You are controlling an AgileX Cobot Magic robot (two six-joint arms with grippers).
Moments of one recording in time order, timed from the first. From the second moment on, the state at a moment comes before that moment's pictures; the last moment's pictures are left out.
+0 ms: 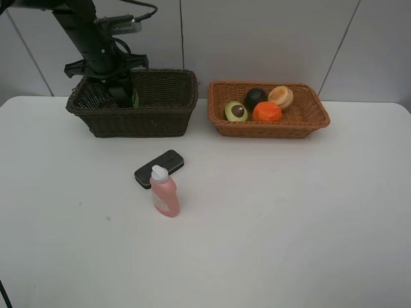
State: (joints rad) left arm -0.23 2.15 -1.76 -0.03 0.81 -0.28; right arm -0.19 0.00 -0.52 0.07 1.07 -0.18
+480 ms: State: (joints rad) left arm -0.24 2.15 -1.76 0.01 0.81 -0.27; right arm -0.19 0.00 -0.52 0.07 1.07 -0.18
